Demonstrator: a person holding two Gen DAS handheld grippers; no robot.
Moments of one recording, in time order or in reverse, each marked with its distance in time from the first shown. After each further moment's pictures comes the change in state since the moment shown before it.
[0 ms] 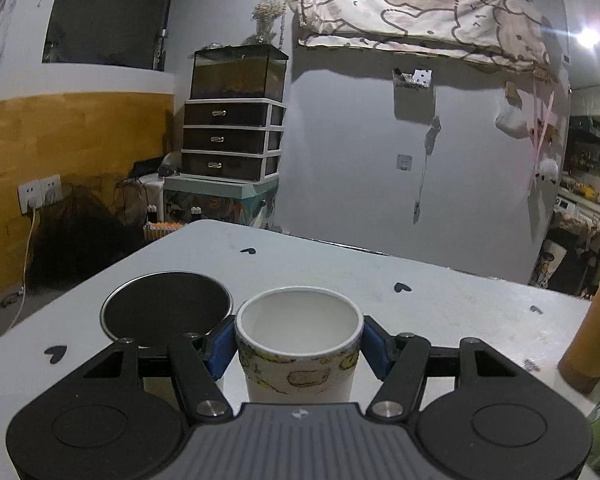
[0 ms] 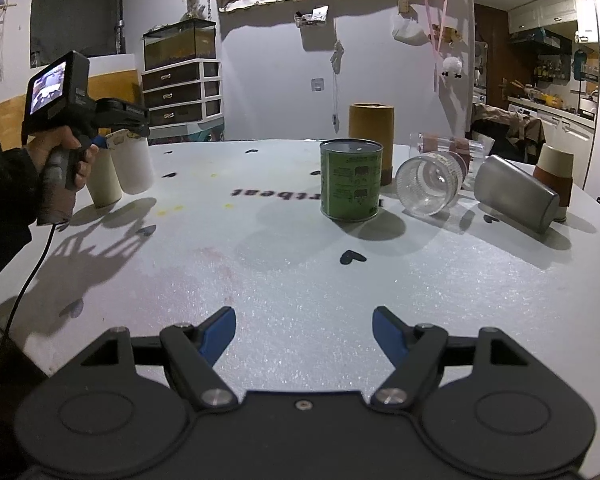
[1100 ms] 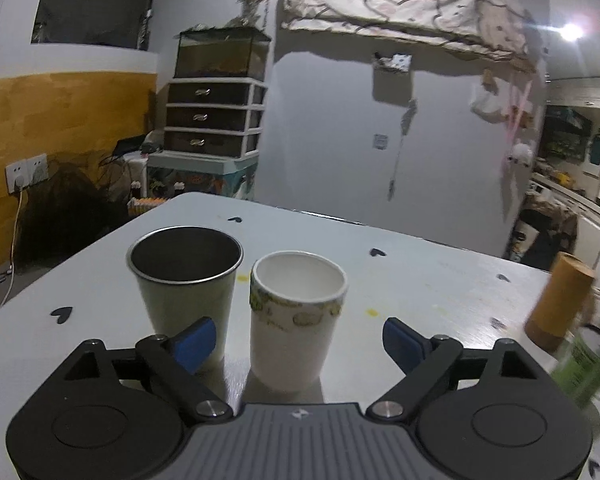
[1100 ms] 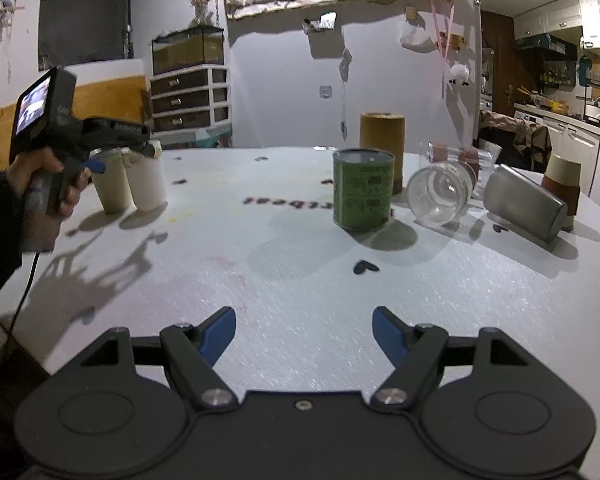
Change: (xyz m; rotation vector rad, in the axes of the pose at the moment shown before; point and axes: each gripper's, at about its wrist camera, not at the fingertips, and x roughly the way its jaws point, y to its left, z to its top) left arm -0.051 0.021 -0.020 -0.005 0.062 -0.103; right arm -0.003 0.007 0.004 0.000 -0.035 0.028
